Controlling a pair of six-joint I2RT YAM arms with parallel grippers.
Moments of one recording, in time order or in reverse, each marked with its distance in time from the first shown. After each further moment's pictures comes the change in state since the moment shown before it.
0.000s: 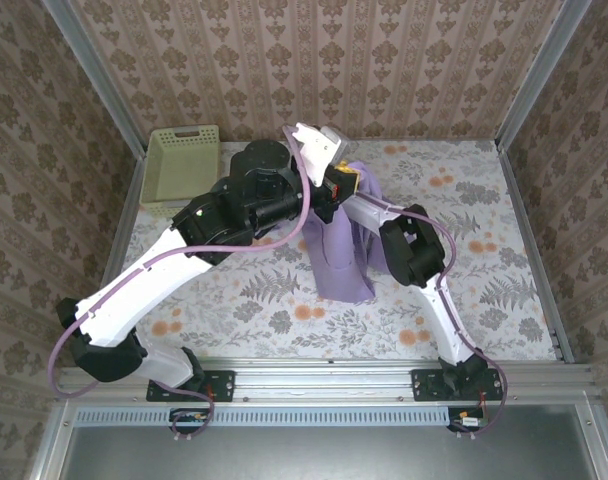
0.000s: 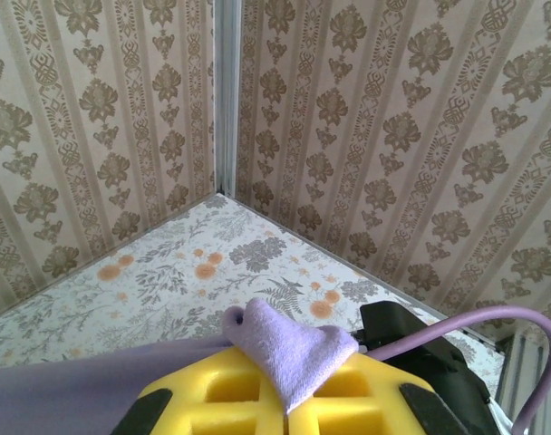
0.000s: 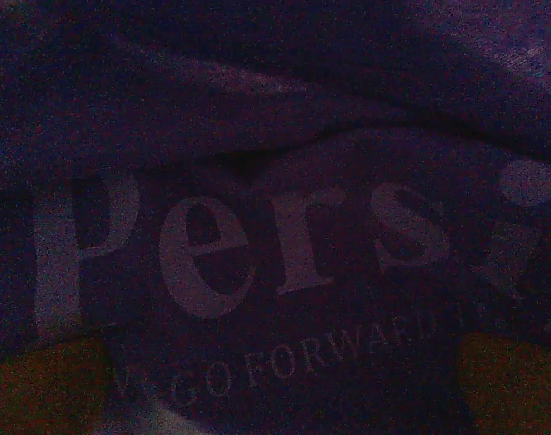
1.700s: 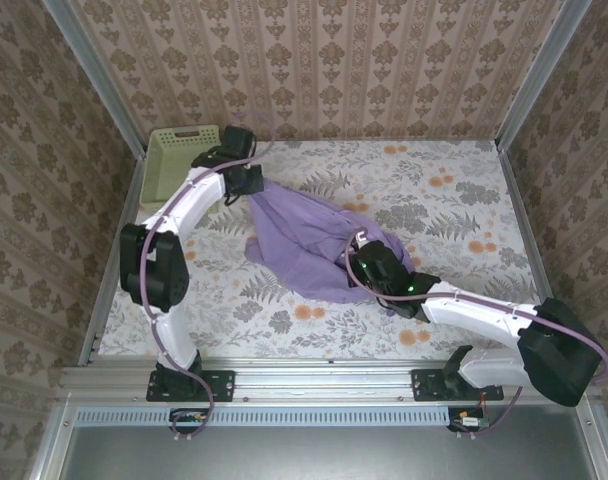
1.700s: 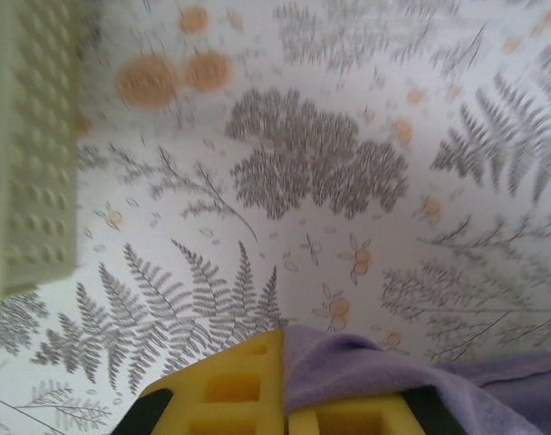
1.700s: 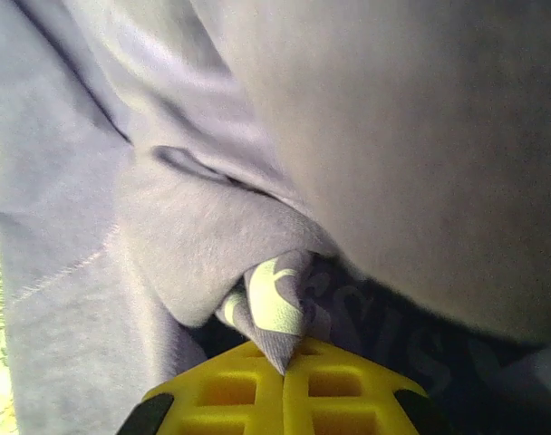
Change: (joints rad) left arm 0.679 0.487 -0.128 -0.207 -0.086 -0.210; right arm 0.206 -1.175 -1.398 0.832 -0.153 -0.226
